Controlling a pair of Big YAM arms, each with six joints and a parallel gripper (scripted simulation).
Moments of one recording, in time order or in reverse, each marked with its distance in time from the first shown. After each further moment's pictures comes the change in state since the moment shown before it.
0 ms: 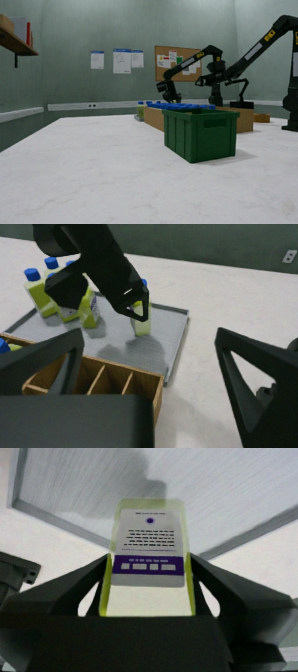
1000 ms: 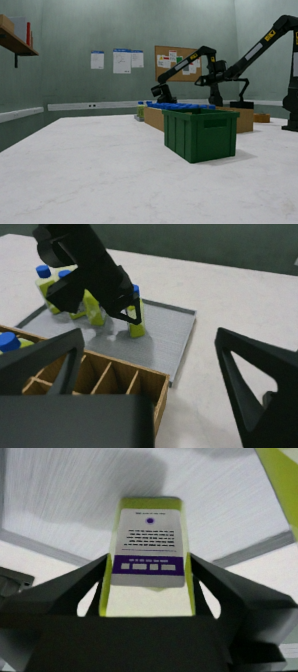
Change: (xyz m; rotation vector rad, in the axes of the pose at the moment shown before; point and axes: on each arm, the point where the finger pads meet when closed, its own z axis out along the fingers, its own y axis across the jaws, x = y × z) left arm 0.000 0.006 -0.002 -0.044 0.000 -0.010; right arm -0.031 -0.025 0.012 -0.016 0.041 0.007
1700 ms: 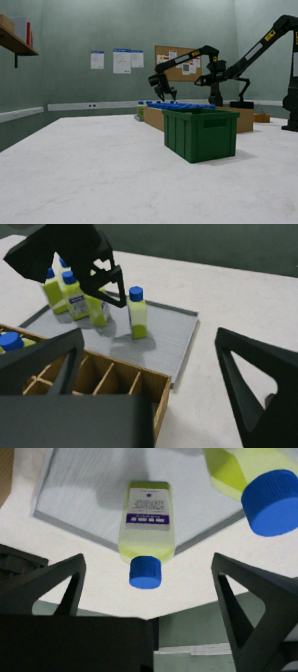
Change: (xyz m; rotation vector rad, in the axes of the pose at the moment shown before) left arm -0.001 0.002 0.000 -0.014 -0.006 -0.002; right arm -0.002 0.003 -0.078 0.029 -0.028 0.000
